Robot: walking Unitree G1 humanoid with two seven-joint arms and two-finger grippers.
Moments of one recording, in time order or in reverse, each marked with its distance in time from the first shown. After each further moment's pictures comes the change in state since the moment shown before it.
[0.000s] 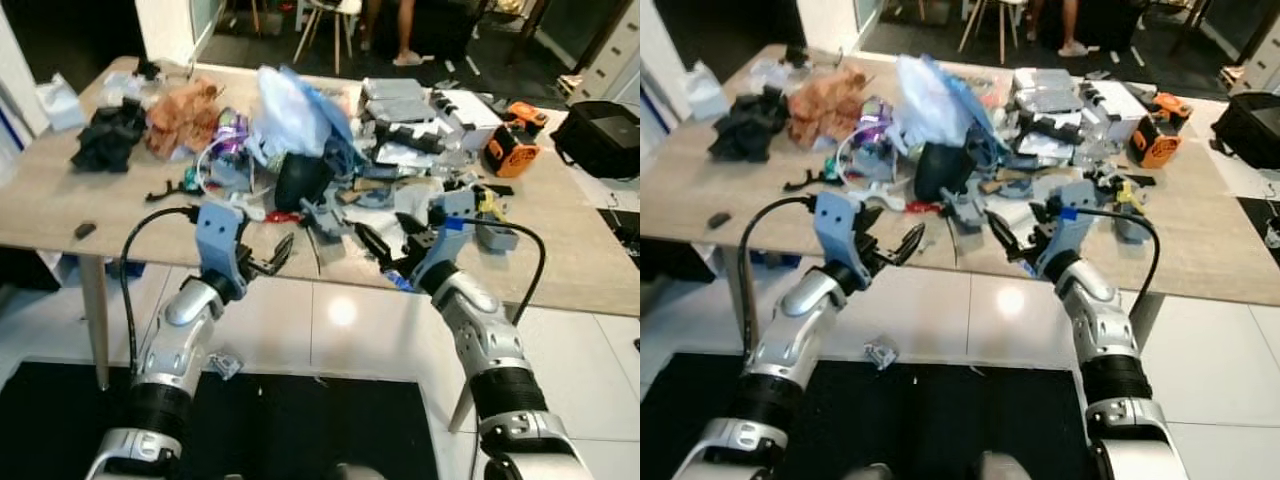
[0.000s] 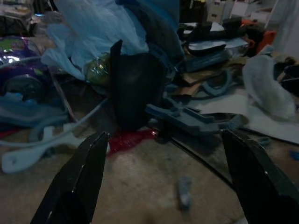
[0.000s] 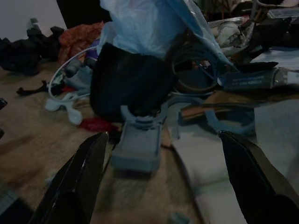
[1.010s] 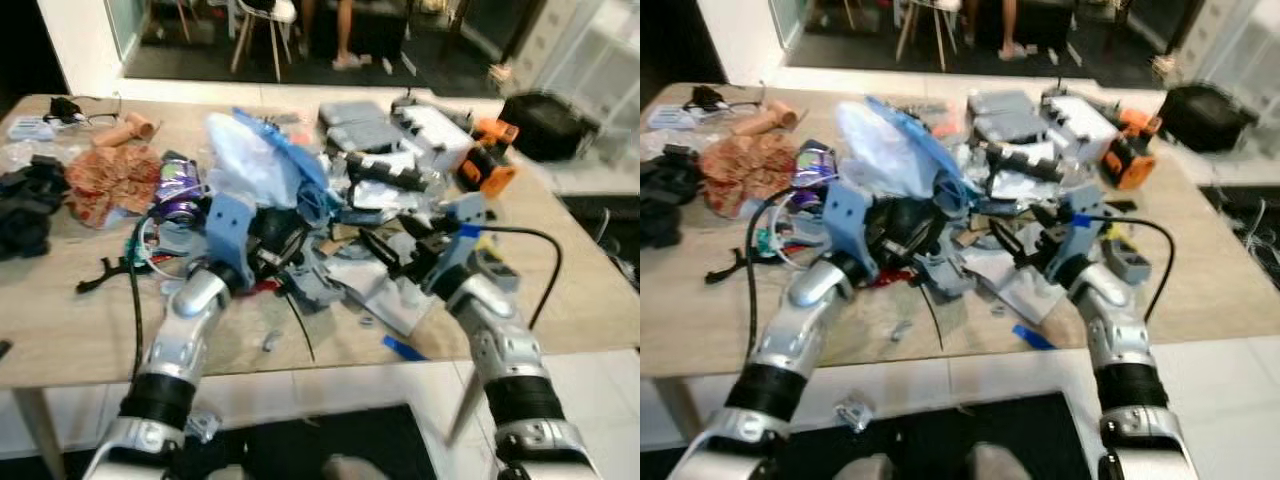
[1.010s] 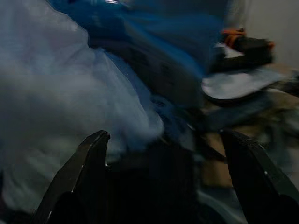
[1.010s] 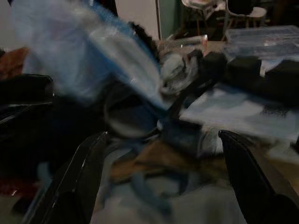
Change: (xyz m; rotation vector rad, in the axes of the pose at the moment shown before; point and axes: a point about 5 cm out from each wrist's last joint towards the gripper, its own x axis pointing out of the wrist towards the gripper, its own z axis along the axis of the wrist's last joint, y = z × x) left arm 0.006 0.003 0.013 0.080 -0.016 0.024; right arm -0.011 0.004 0.006 -0.008 -0.027 0.163
